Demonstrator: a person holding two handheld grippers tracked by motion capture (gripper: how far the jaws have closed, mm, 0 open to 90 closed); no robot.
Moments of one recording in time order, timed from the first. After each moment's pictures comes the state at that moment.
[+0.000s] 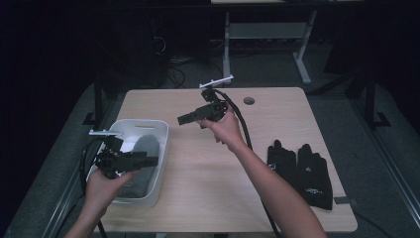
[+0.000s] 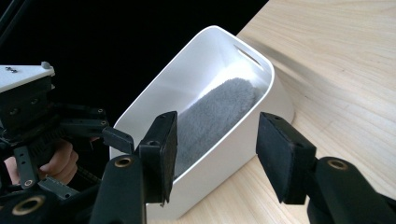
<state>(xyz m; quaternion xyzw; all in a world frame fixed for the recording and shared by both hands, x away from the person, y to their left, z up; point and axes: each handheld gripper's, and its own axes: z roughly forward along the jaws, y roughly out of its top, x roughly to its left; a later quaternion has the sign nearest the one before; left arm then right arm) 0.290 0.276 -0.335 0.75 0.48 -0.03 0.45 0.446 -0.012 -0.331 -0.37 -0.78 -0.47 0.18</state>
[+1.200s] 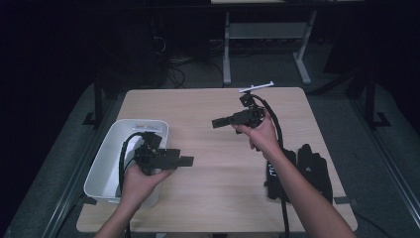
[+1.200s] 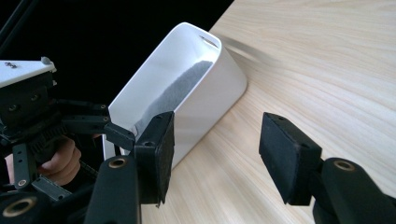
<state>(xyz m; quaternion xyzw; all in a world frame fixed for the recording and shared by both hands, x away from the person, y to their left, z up) 0.302 0.190 -0.338 0.78 0.43 -0.06 0.45 0.424 -0.108 -0.337 -0.41 -0.76 -0.48 0.17</state>
